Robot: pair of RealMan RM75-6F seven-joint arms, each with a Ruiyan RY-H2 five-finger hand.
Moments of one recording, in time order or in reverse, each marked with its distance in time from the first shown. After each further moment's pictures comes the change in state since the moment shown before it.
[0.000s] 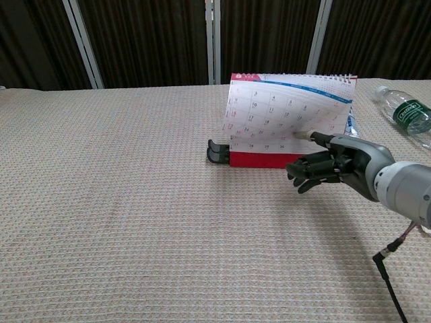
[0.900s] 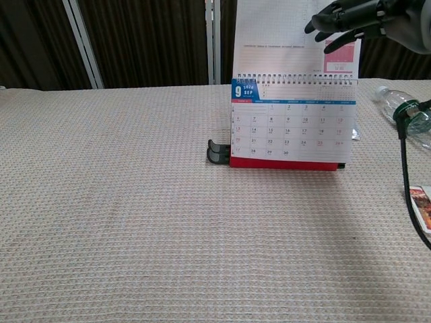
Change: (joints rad) left arm 0.000 -0.001 0.007 -0.009 0.011 -0.001 0.003; right arm 0.074 0.230 0.207 -0.307 0.011 0.232 -0.279
